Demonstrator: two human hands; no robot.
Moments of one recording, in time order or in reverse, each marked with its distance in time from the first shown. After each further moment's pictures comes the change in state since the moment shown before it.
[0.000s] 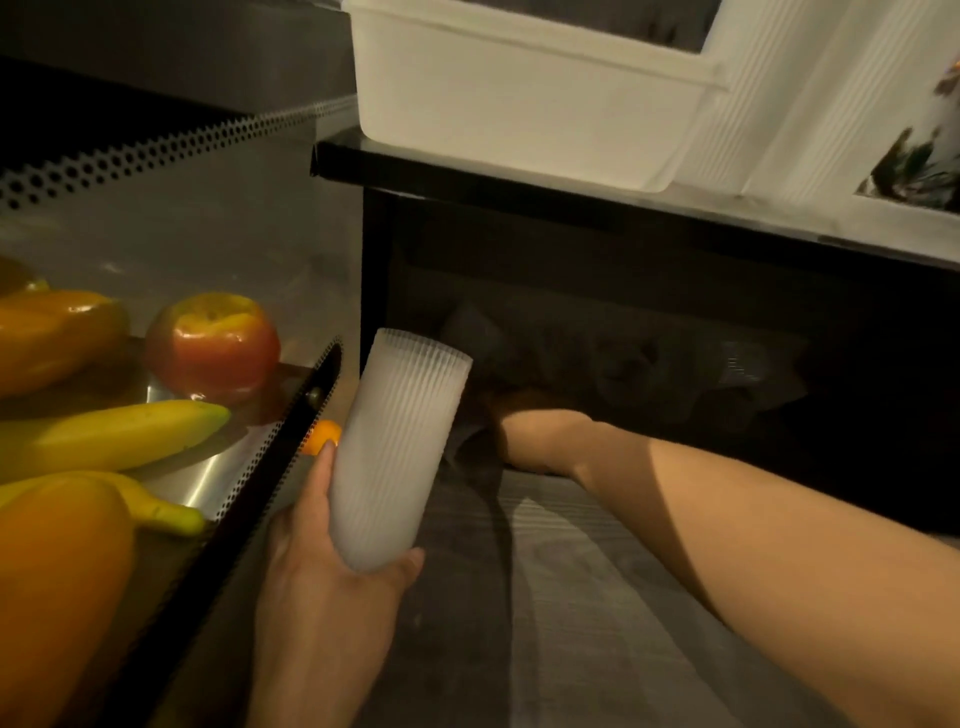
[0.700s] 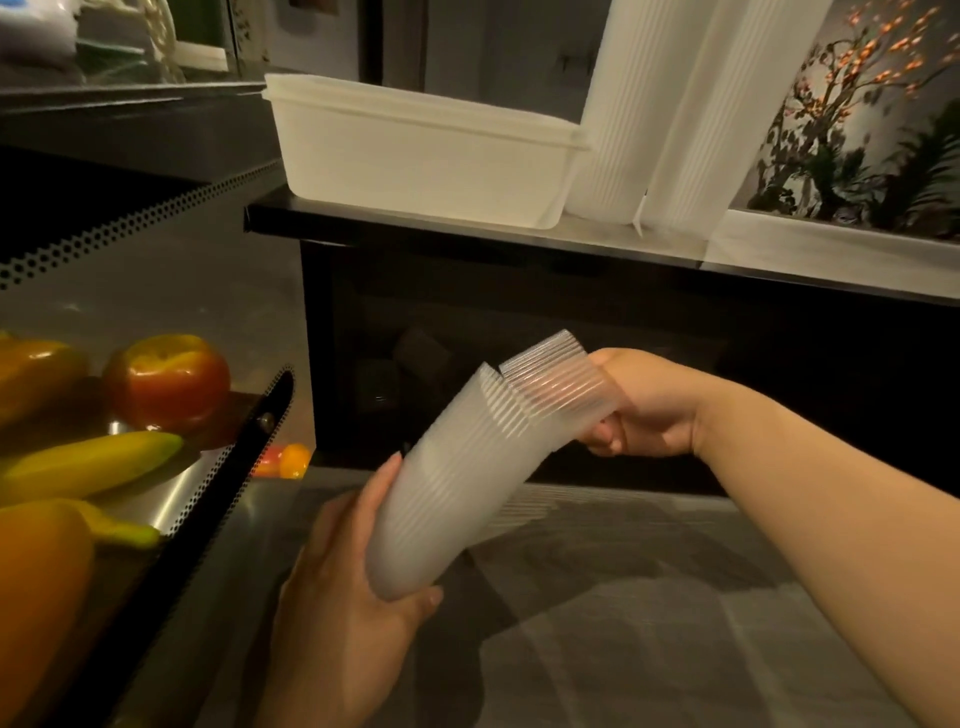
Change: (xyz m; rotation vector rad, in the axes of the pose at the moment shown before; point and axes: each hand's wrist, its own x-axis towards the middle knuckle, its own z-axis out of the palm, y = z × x) left_hand -0.030 0.063 0.014 0.166 -0.223 0.092; right_hand -0.131 0.070 -0.099 1.315 -0.264 0.032
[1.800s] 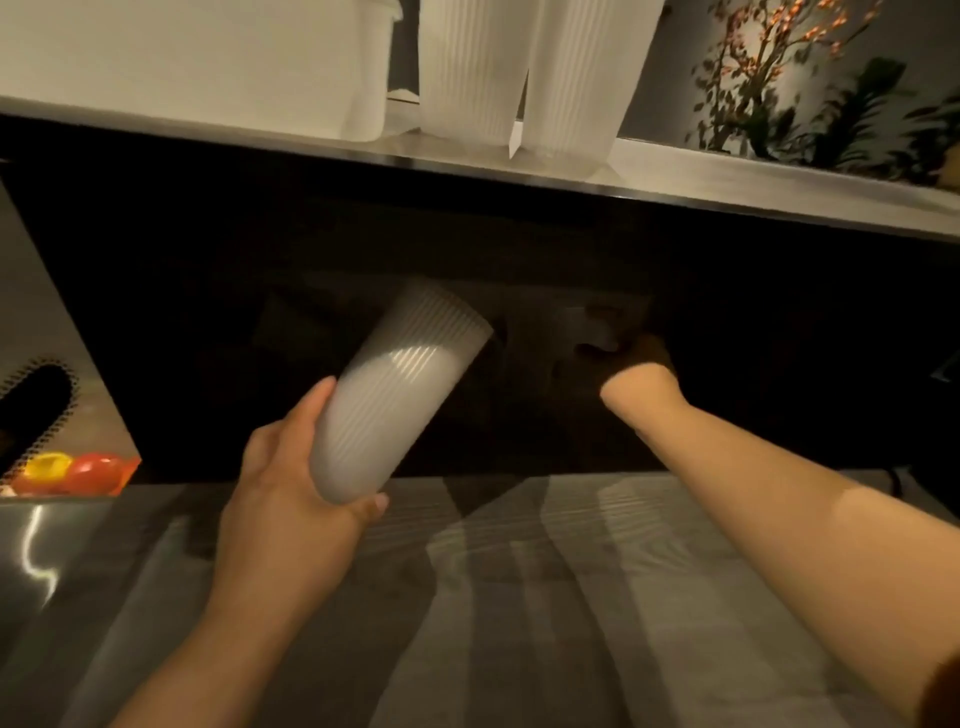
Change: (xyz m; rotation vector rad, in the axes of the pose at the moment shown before) left_hand 0.078 0.021 0.089 0.031 0.088 0.027; right_hand 0.046 0.109 -0.137 -0.415 1.089 0.003
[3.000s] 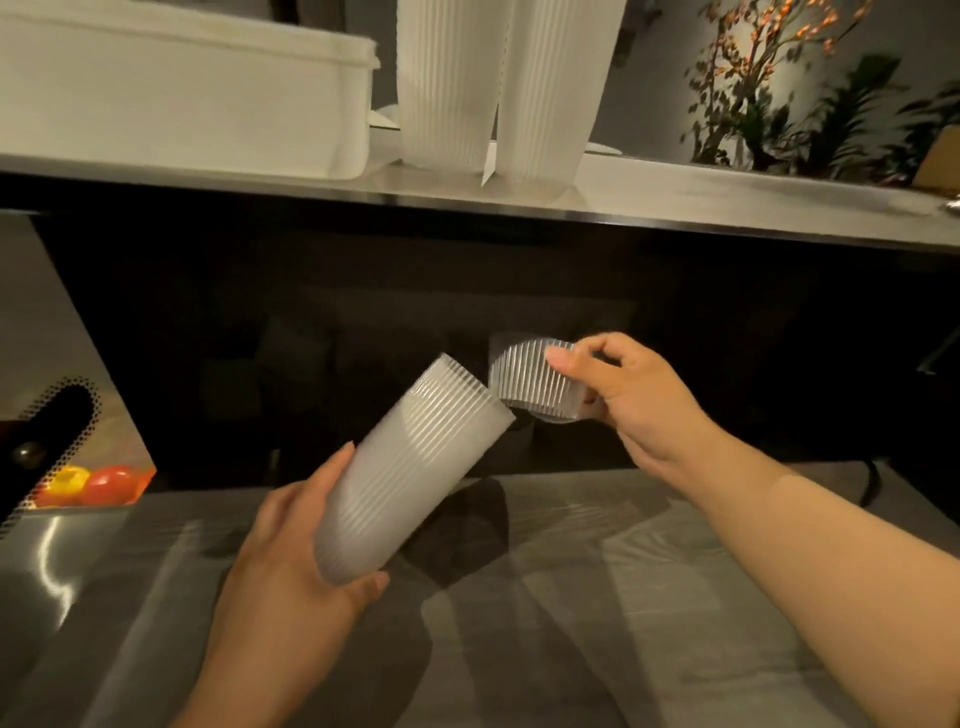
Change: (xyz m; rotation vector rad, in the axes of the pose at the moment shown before) left_hand -0.045 0.011 -0.015 0.061 -0.159 -0.038; right_hand -0.073 -0.019 -0.050 0.584 -0.320 -0.076
